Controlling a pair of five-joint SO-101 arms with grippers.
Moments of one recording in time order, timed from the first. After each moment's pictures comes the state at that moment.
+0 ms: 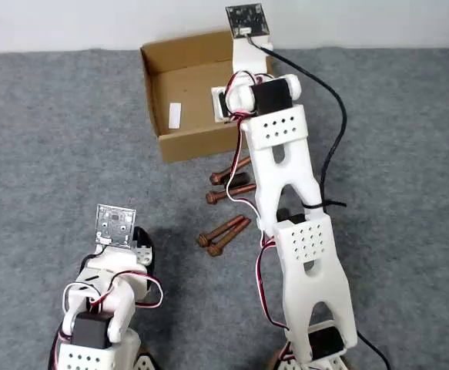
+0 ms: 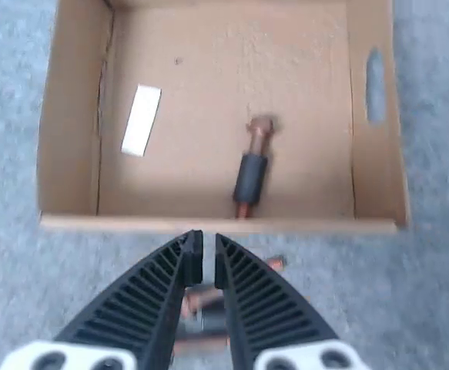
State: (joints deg) left arm 3.8 -103.4 96.7 59.8 6.9; right arm -20.9 54.2 -90.5 99.4 -7.9
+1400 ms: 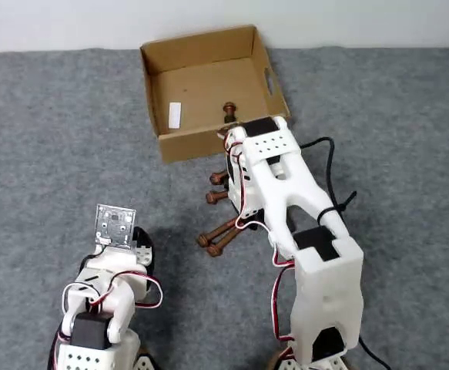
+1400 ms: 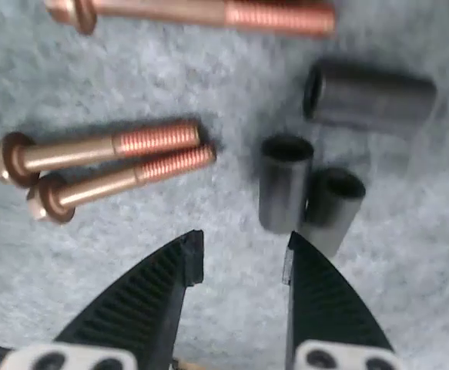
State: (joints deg) left arm 3.8 -103.4 96.7 59.8 6.9; right arm -21.1 29.0 -13.3 94.6 8.0
